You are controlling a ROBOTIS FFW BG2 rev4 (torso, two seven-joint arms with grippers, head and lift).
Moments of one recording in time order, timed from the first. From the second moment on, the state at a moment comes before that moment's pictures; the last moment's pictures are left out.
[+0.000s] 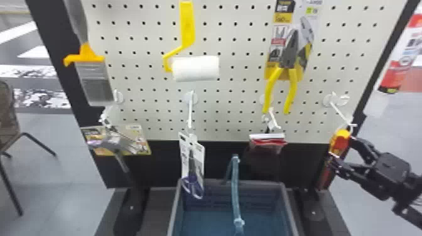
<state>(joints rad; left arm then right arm) 1.07 0.12 -0.08 -2.22 0.08 -0.29 0.43 0.08 -0.25 -0.29 -1.82 -0.35 0.23 0.94</state>
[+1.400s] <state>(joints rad) 1.08 0.12 -0.08 -2.21 0.08 -0.29 0.43 0.10 -0.24 -0.27 -1.85 -0.33 0.24 0.92</state>
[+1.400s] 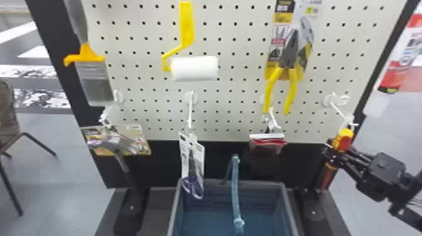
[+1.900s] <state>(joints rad) 1.08 0.12 -0.08 -2.21 0.08 -0.29 0.43 0.10 -0.24 -0.28 -1.85 -0.33 0.23 0.92</state>
